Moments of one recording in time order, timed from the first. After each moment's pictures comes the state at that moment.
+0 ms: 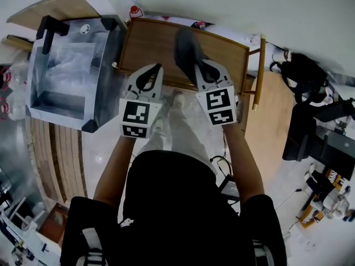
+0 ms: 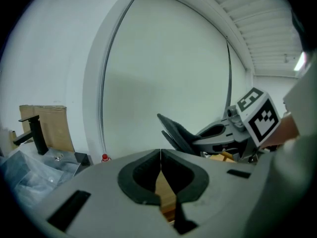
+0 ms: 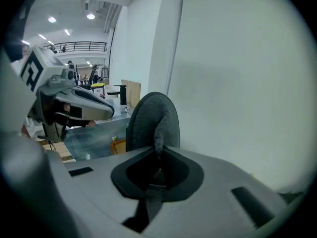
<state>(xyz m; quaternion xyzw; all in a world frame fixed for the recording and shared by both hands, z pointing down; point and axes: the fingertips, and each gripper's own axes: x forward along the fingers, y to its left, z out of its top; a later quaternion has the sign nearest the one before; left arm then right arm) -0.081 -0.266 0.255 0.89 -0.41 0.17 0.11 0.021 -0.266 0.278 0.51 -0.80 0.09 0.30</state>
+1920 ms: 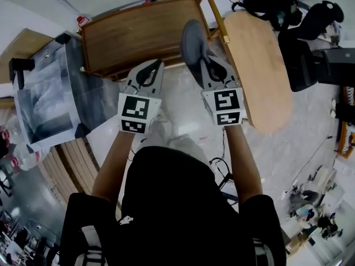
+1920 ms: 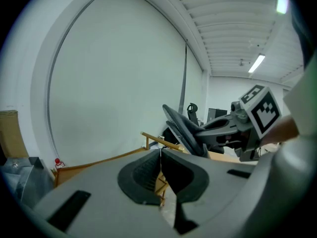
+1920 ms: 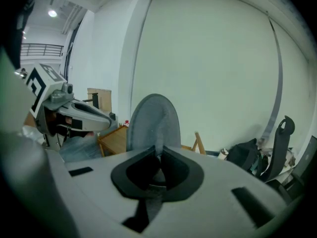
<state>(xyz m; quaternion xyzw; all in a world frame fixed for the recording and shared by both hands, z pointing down) 0.021 -0.085 0.250 0.96 -0.20 0.17 0.06 0.123 -0.033 0.250 0.71 -0.66 0.13 0.22</state>
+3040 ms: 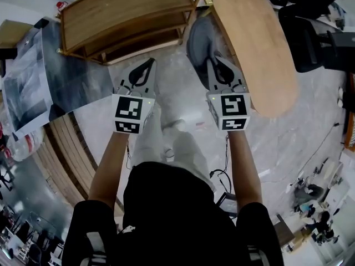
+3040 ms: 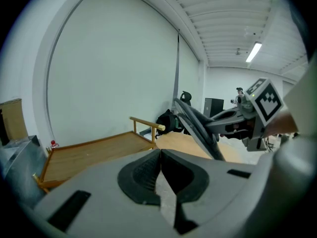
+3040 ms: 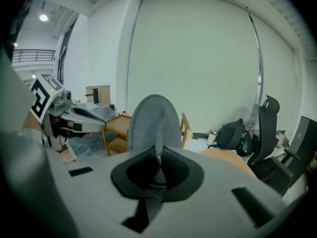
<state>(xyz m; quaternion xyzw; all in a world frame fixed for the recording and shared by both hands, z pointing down) 0.045 0.054 0.336 0.96 -0.19 0.21 0.05 0.170 0.134 0.325 0.73 -0.63 0.16 0.20</state>
